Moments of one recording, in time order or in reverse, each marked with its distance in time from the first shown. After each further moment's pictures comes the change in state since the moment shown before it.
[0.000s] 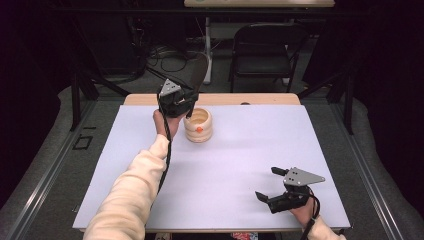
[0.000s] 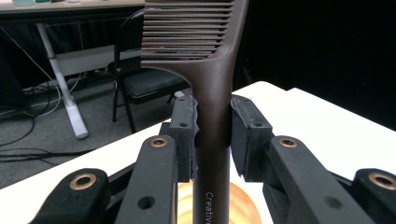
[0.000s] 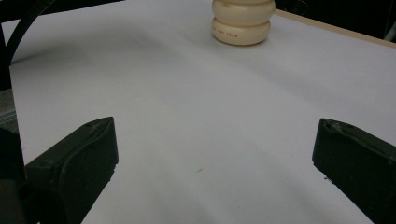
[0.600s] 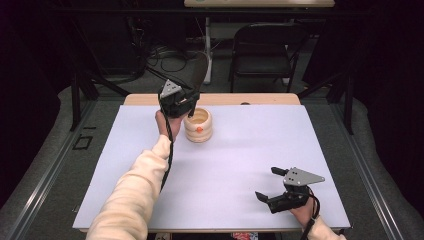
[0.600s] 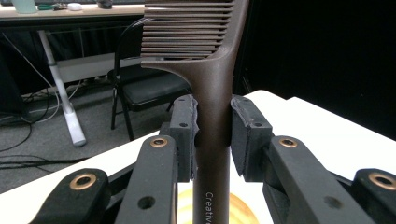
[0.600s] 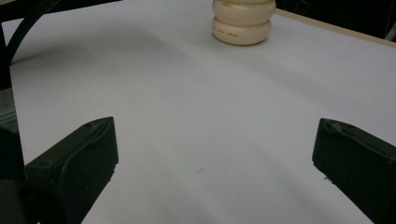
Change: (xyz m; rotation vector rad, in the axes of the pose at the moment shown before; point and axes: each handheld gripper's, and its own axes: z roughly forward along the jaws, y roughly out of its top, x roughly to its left) left arm 0.000 -0.004 0.006 -0.043 0.000 -0.012; right arm 0.000 0.000 0.000 0.003 0.000 0.001
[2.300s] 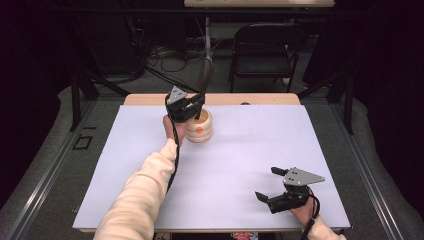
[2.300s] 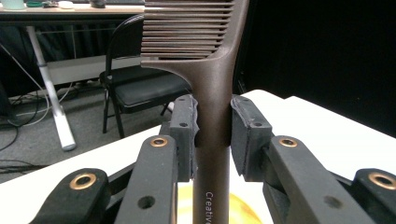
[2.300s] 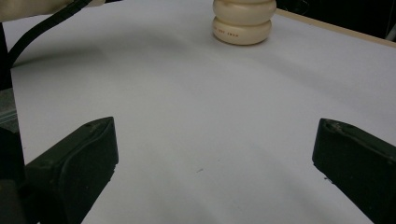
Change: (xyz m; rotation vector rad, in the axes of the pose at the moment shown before) left arm -0.001 -0.029 0.024 -0.018 -0.025 -0.006; right arm 0.000 0.000 0.000 -0.001 0.001 0.001
